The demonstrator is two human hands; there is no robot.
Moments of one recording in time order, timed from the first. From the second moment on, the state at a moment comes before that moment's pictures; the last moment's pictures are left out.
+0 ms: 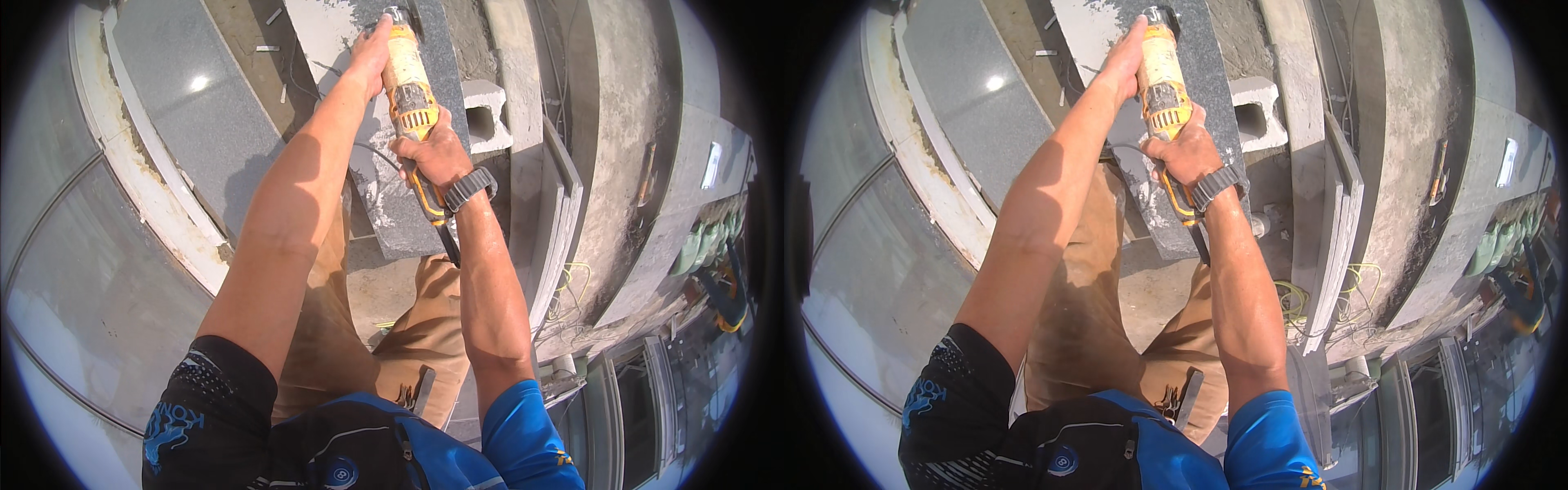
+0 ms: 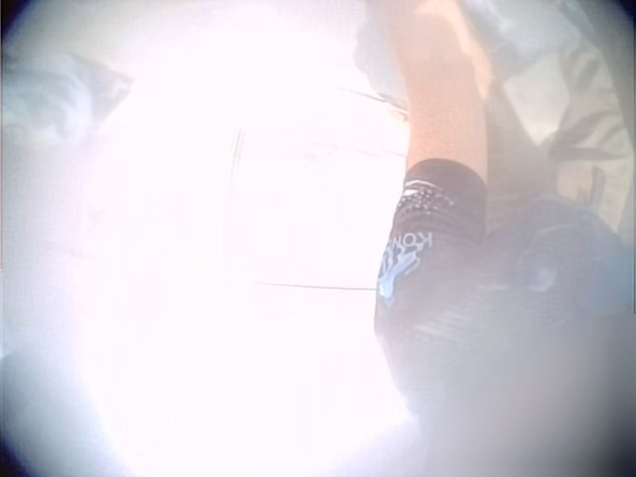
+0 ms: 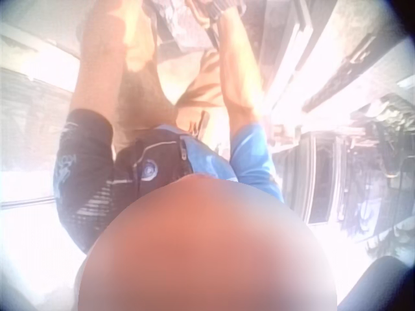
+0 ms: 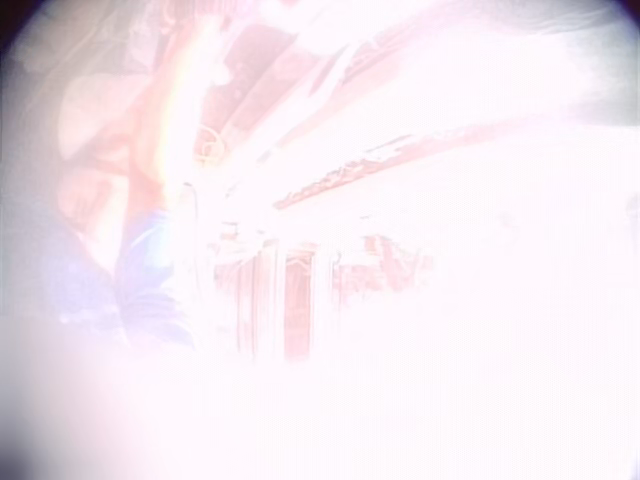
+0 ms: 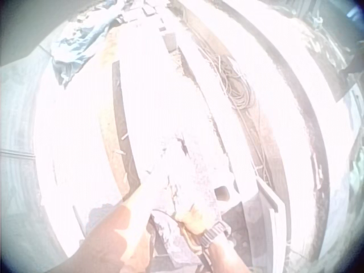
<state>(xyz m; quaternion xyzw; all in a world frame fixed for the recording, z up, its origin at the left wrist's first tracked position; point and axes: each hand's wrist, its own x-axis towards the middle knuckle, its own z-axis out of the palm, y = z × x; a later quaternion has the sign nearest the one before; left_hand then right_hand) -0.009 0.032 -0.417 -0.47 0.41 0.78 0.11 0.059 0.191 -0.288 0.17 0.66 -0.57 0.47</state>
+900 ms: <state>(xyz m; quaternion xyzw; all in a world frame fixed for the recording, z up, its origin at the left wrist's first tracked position) -0.010 0.027 -0.420 -0.44 0.39 0.80 0.11 0.055 0.192 -0.284 0.17 0.65 -0.57 0.47</state>
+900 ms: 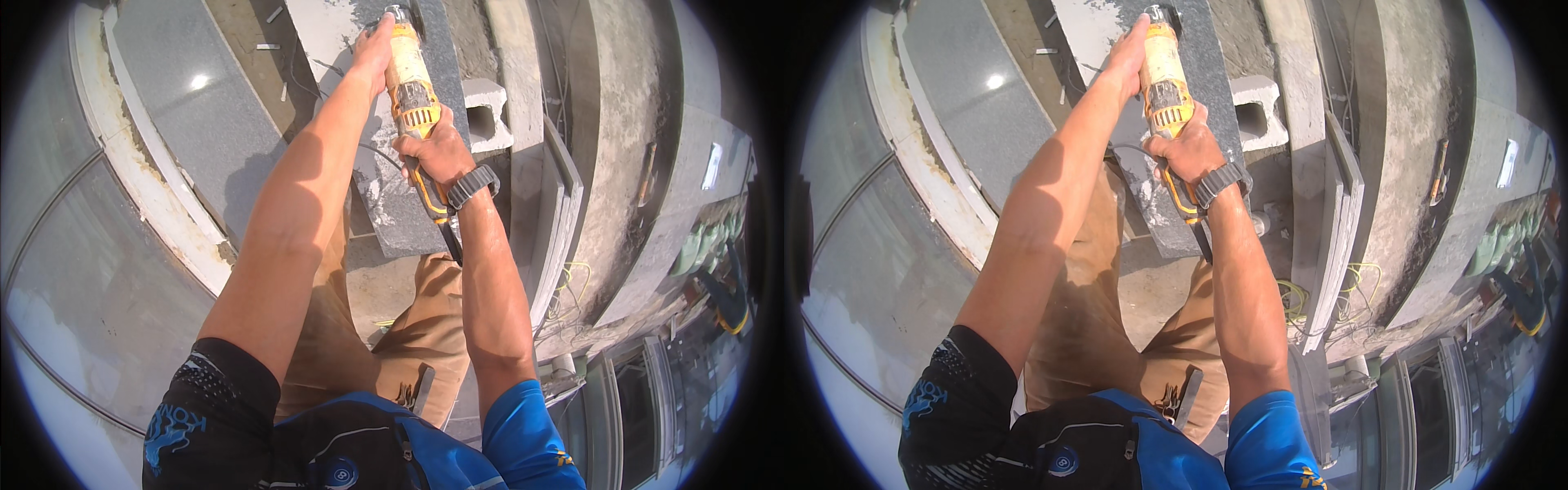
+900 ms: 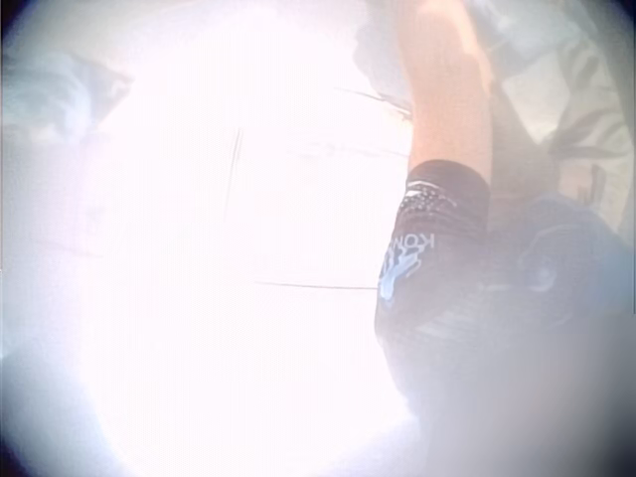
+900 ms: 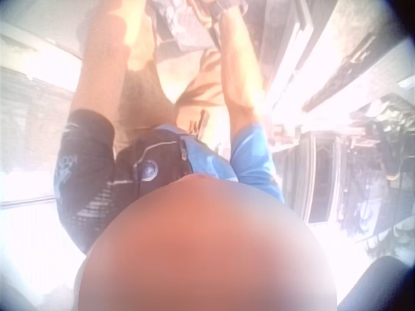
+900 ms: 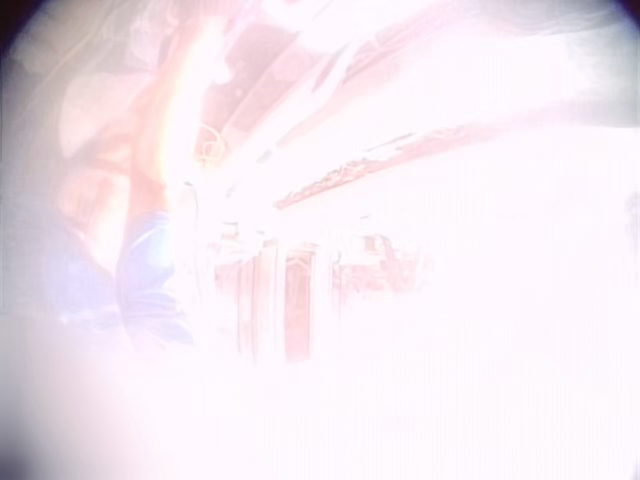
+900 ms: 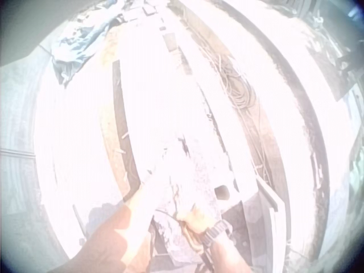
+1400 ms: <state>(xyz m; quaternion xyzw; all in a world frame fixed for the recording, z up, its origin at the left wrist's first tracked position) -0.043 0.012 -0.416 -0.47 0.43 0.77 0.10 0.028 0.173 -0.294 0.17 0.64 -0.58 0.48</state>
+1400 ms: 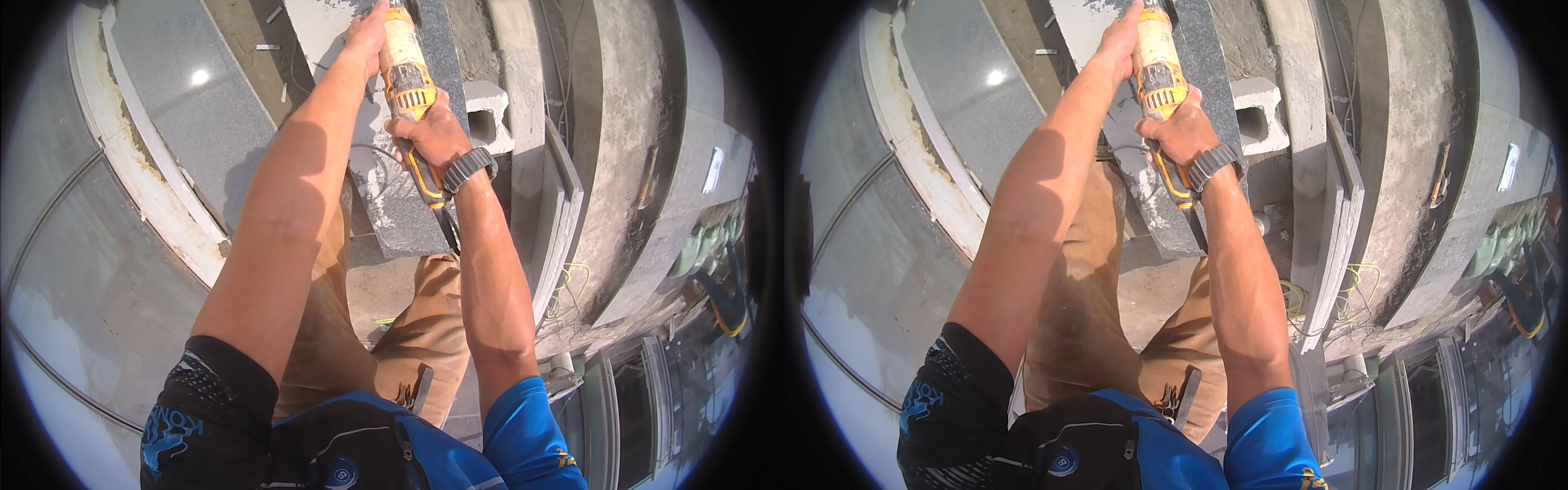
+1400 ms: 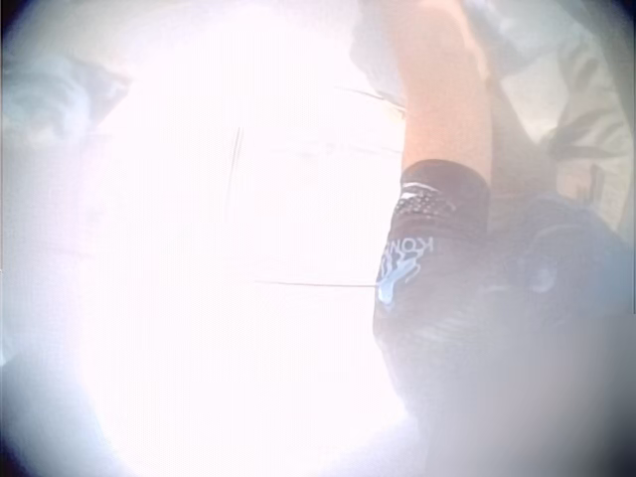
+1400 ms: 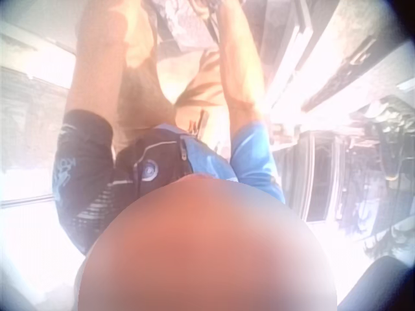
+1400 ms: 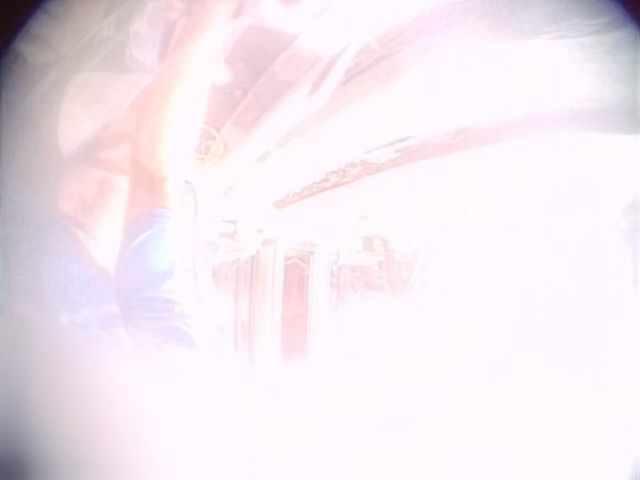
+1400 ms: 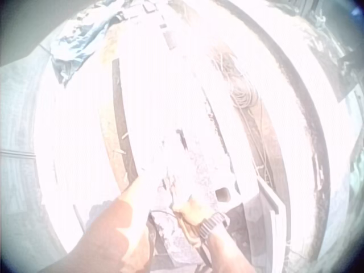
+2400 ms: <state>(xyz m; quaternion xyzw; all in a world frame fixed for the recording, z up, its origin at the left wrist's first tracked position) -0.007 0.035 -0.407 -0.47 0.43 0.76 0.10 0.062 0.195 -0.286 0.17 0.65 -0.57 0.47</state>
